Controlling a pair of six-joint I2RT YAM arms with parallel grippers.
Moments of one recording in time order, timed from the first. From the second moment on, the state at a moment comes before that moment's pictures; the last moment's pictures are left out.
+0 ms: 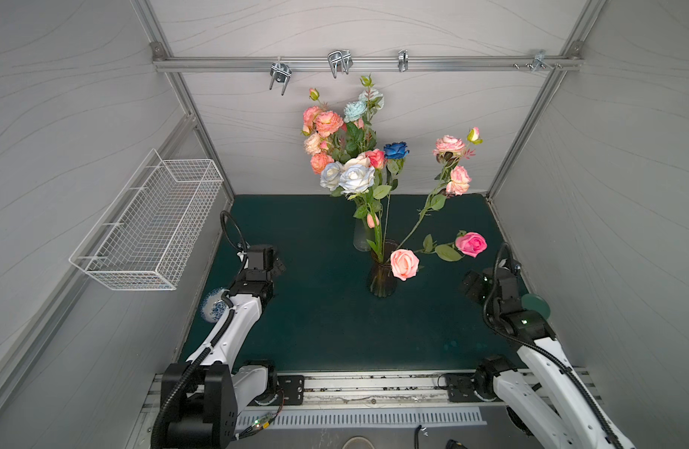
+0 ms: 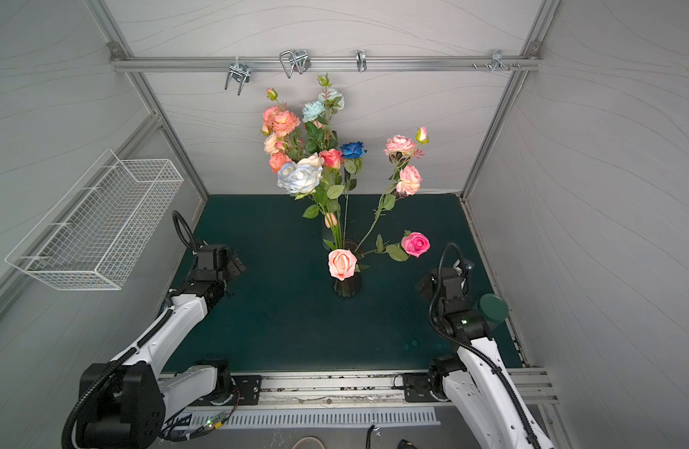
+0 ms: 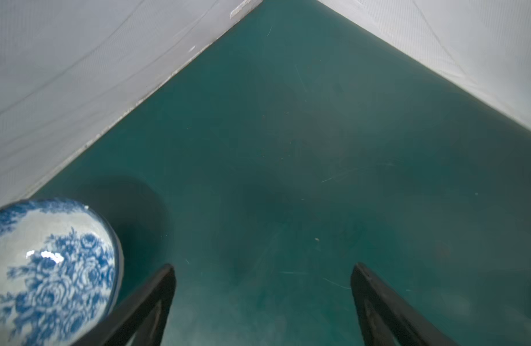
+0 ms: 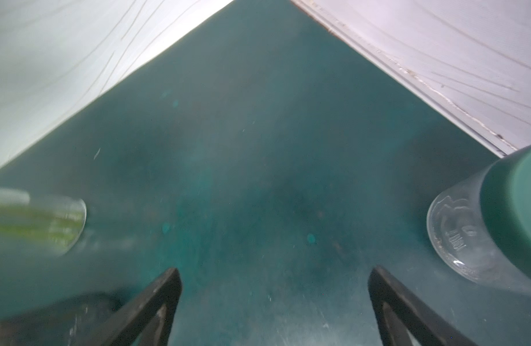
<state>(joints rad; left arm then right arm) 0.00 1.11 0.57 -0.19 -0.40 -0.49 0.24 0.68 0.58 -0.63 0.35 0.68</state>
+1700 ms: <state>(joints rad) -0.03 1.55 0.38 0.74 -0.35 -0.13 0.13 1.41 0.44 0.53 0.02 -0.01</state>
